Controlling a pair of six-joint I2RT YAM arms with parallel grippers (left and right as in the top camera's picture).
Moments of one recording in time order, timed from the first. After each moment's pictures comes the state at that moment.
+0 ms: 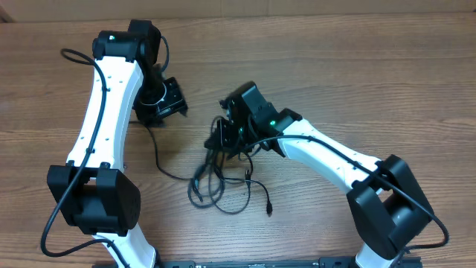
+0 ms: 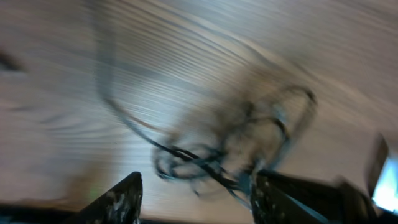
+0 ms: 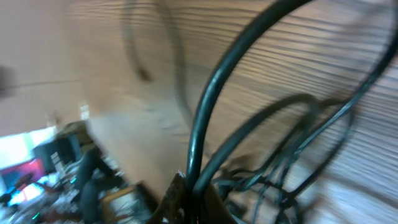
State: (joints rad) left arm -0.09 1.91 1.86 -1.54 0.23 -0.47; right arm 0.68 1.86 1.28 -0.37 -0.61 0.79
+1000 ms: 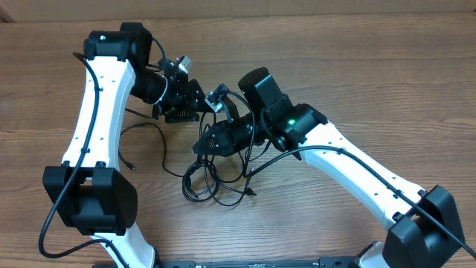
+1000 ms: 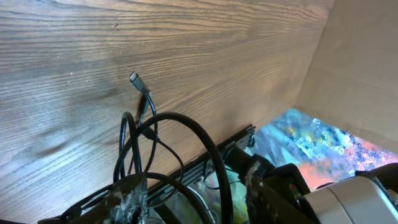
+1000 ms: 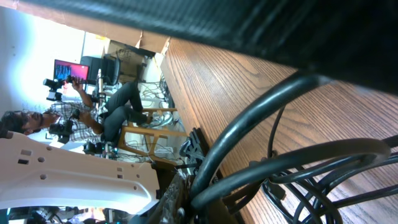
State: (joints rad) left arm -0.05 1.91 1.86 -1.59 0.79 -0.07; right arm 0.67 1.68 1.34 -0.46 -0.92 0.48
